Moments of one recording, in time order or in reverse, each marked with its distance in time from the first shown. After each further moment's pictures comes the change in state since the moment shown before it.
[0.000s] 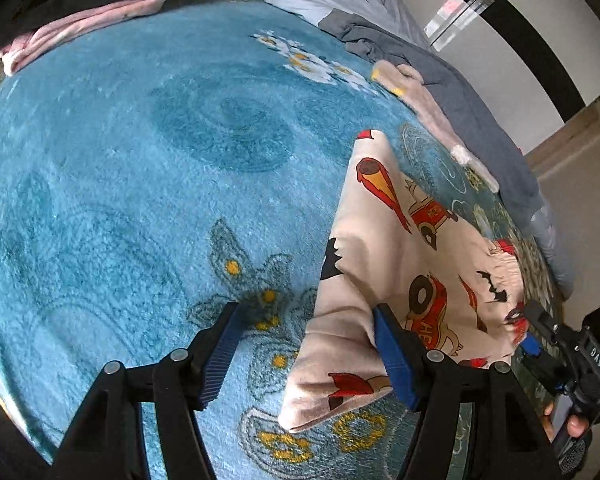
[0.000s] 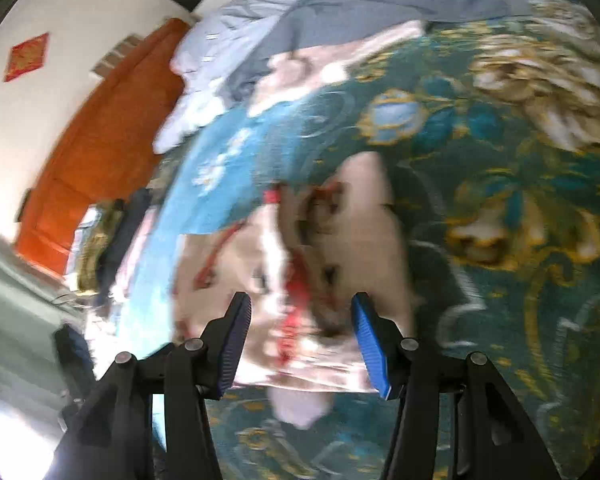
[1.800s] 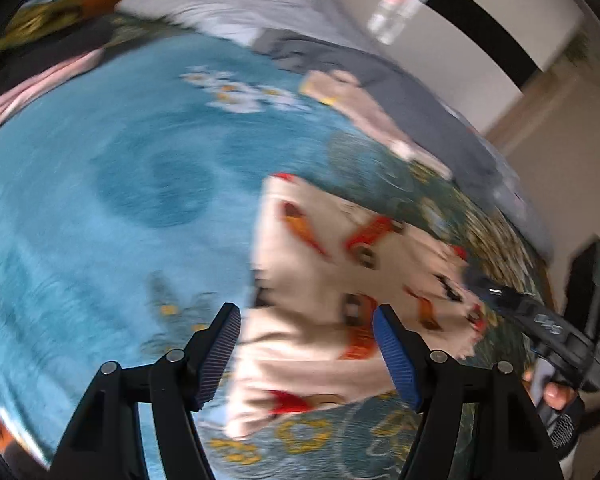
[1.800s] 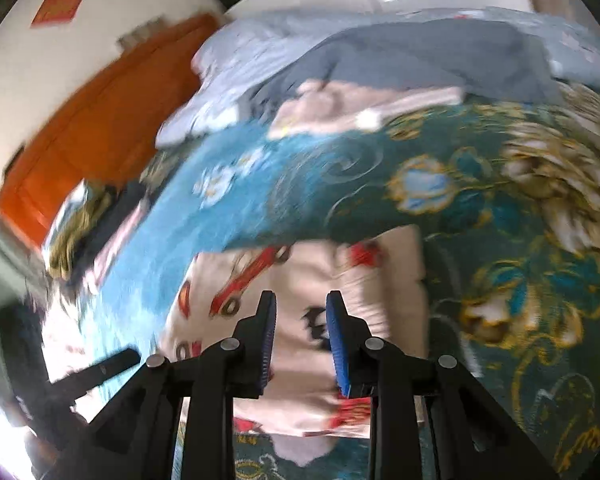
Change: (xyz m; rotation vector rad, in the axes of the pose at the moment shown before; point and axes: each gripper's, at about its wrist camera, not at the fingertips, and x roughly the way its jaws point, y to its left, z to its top) left arm -0.022 -0.061 0.006 0.201 -0.026 -0.087; right arm 0.010 0.046 0.011 -0.225 -0.056 -0.158
